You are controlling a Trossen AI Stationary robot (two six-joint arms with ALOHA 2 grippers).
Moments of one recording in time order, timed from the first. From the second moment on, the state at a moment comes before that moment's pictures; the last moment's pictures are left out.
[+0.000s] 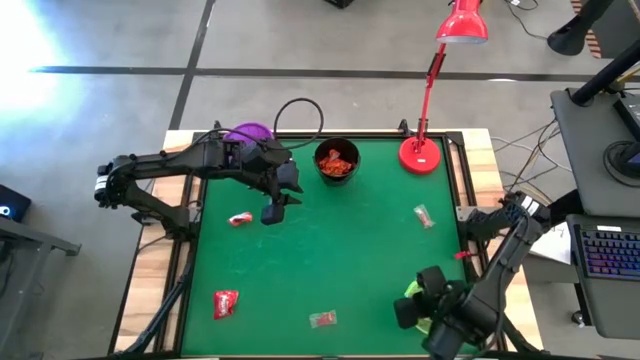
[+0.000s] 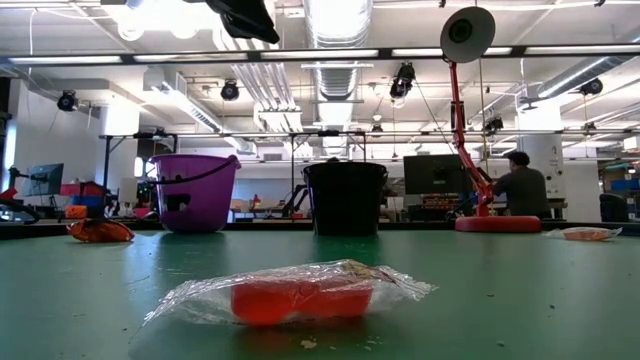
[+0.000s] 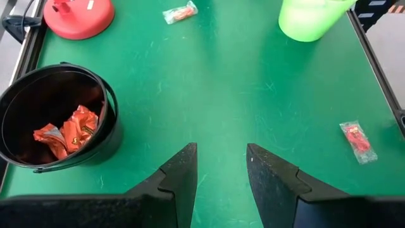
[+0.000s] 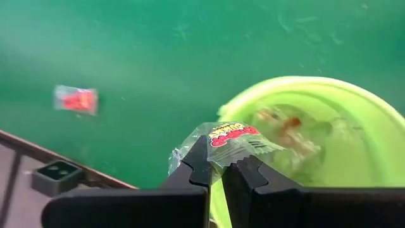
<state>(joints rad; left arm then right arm) 0.12 1.39 1.42 -0.83 0.14 0.13 0.90 1.77 1.64 -1.42 0.32 2.21</state>
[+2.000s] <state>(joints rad) 0.12 1.39 1.42 -0.95 0.14 0.15 0.92 1.83 1.60 -1.58 0.25 2.29</state>
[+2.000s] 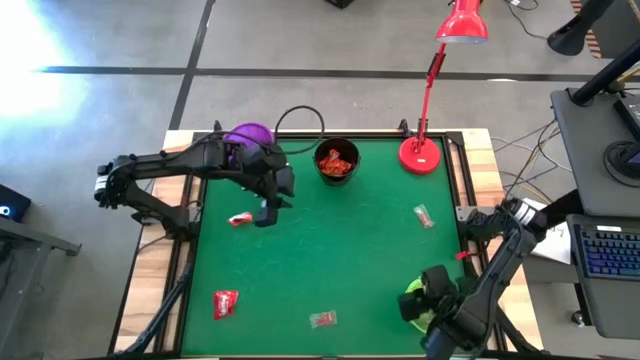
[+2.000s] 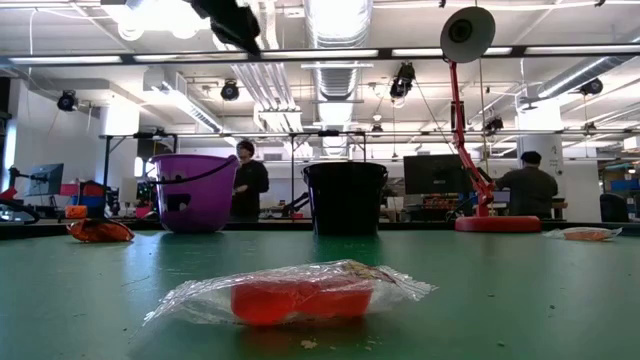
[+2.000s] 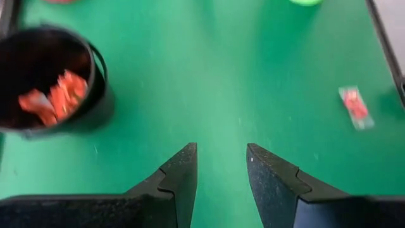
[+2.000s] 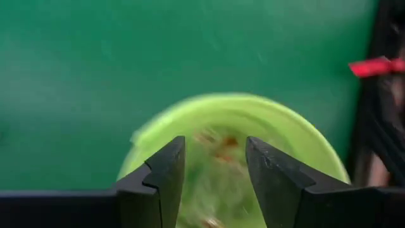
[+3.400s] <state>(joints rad) 0.12 1.40 1.27 -1.47 -0.10 -0.25 0.34 1.48 1.58 -1.57 0.82 0.97</state>
